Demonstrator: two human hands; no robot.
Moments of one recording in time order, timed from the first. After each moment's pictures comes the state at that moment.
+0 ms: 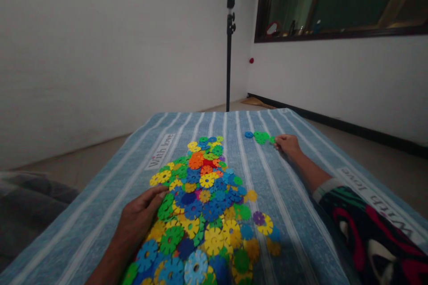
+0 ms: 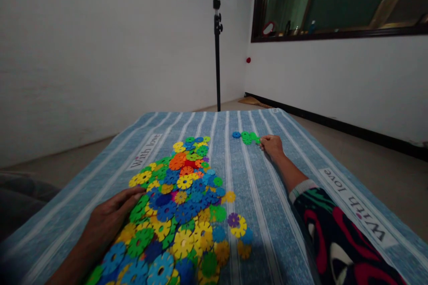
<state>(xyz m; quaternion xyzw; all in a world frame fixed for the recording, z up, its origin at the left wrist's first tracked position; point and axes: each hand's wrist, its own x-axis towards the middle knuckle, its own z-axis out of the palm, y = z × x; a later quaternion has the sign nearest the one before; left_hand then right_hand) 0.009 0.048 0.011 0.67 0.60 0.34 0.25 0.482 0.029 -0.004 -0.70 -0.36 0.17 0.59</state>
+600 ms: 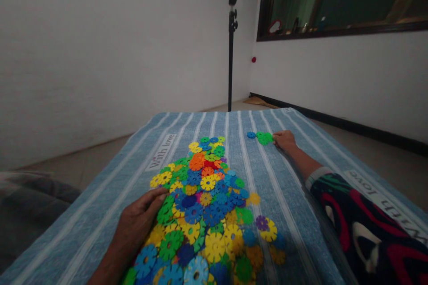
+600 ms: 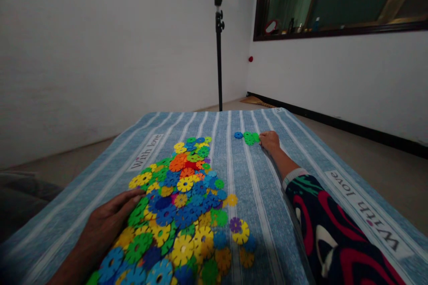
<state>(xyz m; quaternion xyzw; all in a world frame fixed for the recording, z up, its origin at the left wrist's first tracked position) 0.008 0.047 0.010 0.65 0.62 0.33 0.27 0.506 0.070 -0.018 -0.77 -0.37 0.14 0.49</state>
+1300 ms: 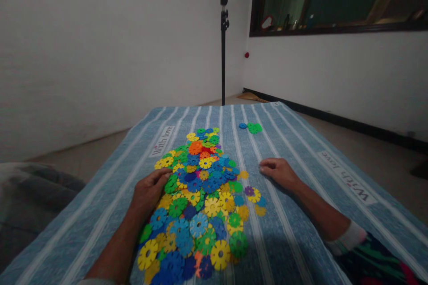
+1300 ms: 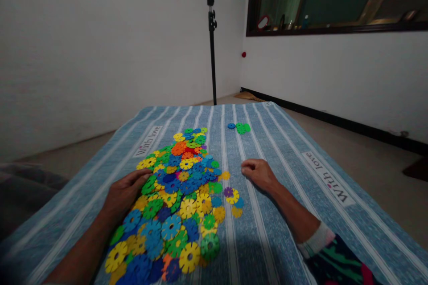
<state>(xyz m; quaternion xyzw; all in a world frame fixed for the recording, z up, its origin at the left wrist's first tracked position) 0.015 0.045 0.012 0.69 0.58 0.35 0.26 0.391 -0.100 -0.011 -0.70 -0.52 0.24 0.42</state>
